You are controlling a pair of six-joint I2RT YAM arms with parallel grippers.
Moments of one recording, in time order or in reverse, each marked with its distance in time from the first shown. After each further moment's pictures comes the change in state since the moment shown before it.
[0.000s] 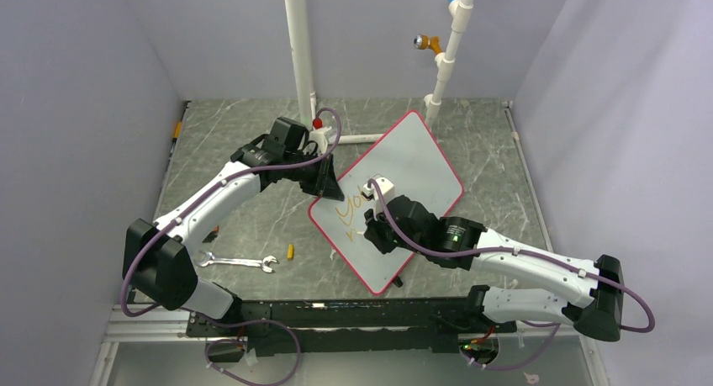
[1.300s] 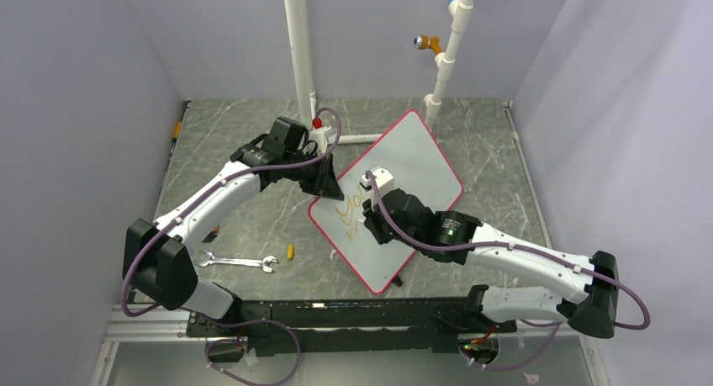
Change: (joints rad) left arm 0.002 0.000 0.000 0.002 -0.003 0.000; right arm -0.017 0.052 0.063 -0.002 0.093 -0.015
